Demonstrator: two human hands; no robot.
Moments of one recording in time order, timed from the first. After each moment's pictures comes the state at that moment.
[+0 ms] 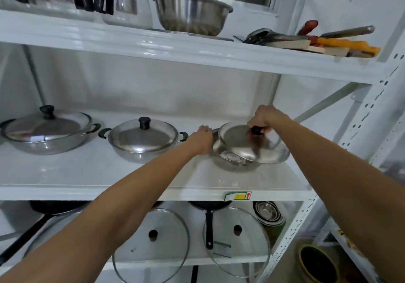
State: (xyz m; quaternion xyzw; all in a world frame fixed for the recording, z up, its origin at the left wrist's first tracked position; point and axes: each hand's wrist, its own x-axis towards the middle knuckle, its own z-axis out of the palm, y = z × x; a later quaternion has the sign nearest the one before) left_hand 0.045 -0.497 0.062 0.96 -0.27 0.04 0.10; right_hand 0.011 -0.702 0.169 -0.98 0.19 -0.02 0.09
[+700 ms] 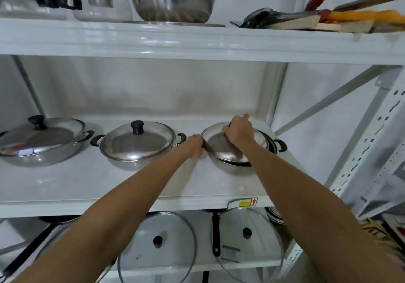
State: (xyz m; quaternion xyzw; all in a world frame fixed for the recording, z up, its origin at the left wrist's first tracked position) left_hand 0.073 -0.515 0.045 0.98 -0.19 -0.02 0.04; right_hand 0.071 -0.676 0.059 -0.95 0.18 -0.21 0.16
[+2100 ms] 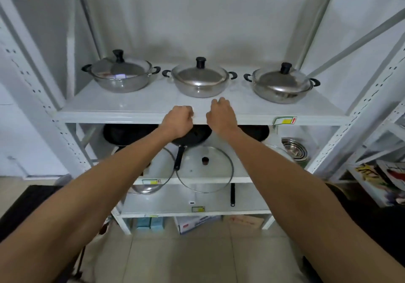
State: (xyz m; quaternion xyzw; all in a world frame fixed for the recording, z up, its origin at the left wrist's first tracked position) left_hand -0.104 -0.199 -0.030 0.96 -0.18 0.07 0.21; right_hand -0.122 -0.365 -0.027 -0.97 0.01 -0.19 0.12
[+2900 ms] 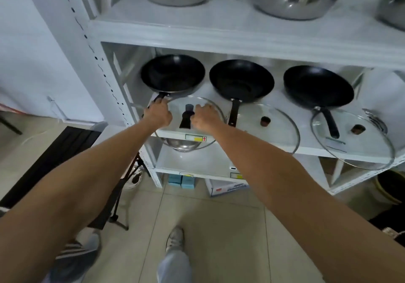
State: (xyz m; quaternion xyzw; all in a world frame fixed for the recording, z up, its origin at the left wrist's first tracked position) left_hand -0.028 0.041 -0.292 0.99 0.02 -0.04 0.10; right_hand -0.031 -0.135 -0.297 -0.99 -0.07 0.04 0.09
